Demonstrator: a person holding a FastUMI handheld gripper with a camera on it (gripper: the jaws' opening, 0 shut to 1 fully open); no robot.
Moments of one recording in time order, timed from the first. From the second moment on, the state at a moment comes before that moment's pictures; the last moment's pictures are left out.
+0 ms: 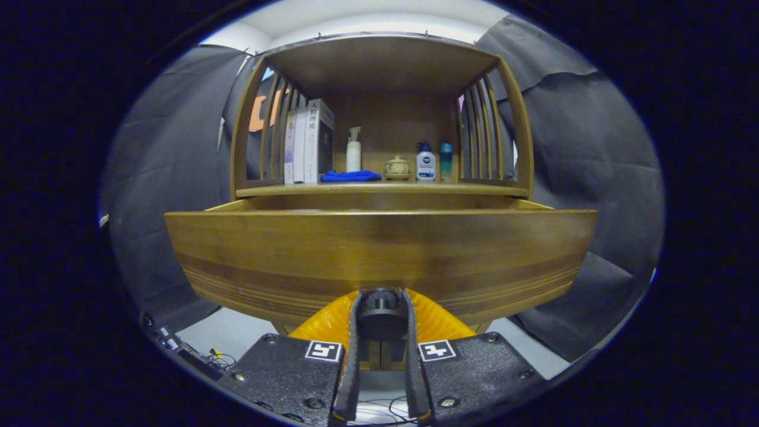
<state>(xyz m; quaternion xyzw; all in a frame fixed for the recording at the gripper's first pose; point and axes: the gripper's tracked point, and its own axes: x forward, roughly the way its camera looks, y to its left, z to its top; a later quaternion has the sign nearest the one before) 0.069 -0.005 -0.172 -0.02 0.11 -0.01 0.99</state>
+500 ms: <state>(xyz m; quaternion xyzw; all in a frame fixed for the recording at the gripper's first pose) 0.022 0.002 -0.181 -0.01 0.13 -0.01 0.99</state>
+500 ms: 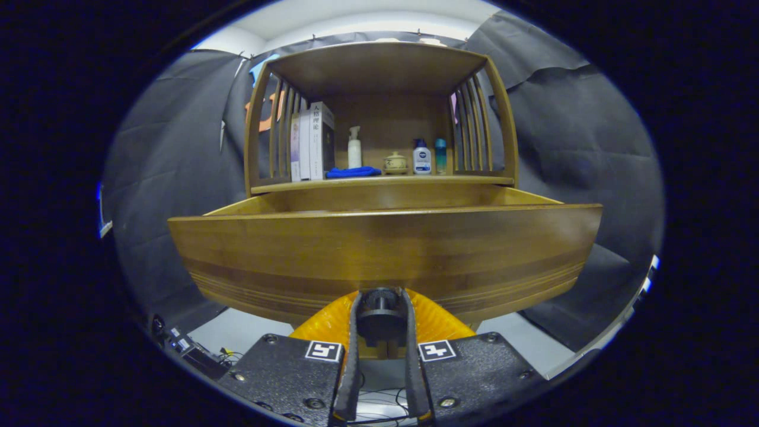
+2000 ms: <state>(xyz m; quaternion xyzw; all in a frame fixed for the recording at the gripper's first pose) 0.112 0.026 0.084 -0.01 0.12 0.01 0.99</state>
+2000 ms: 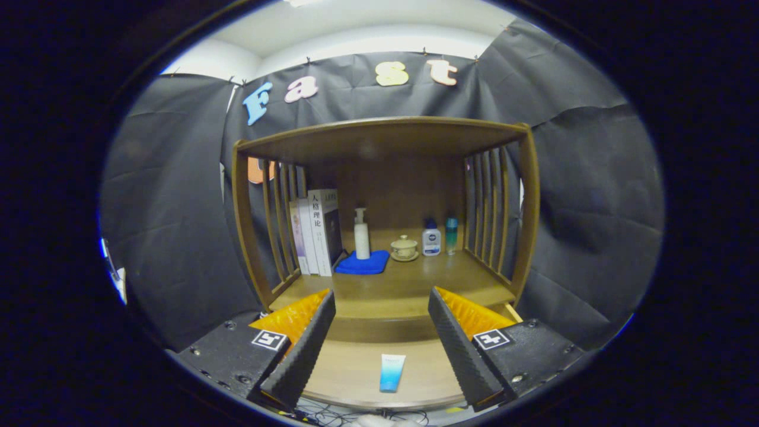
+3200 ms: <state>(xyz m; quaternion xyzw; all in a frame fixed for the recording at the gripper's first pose) 0.150 0.011 -0.154 0.00 0.58 -0.04 0.81</state>
